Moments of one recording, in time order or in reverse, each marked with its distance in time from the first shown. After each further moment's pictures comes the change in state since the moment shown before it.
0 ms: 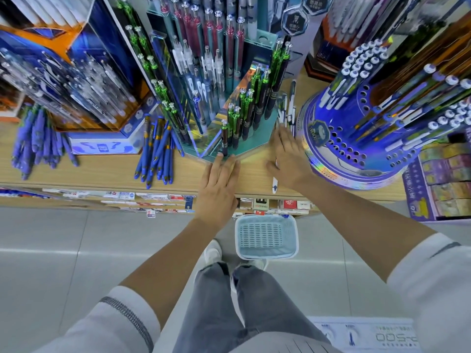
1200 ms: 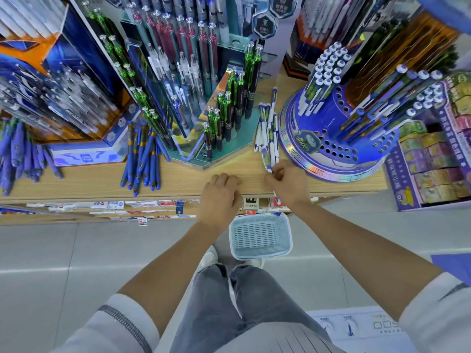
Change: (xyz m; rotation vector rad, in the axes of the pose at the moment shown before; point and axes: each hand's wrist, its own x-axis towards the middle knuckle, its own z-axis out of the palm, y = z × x) left_hand 0.008 0.025 0.001 -0.518 0.085 -0.038; right_hand -0.062 0.000 0.008 0.618 0.211 0.354
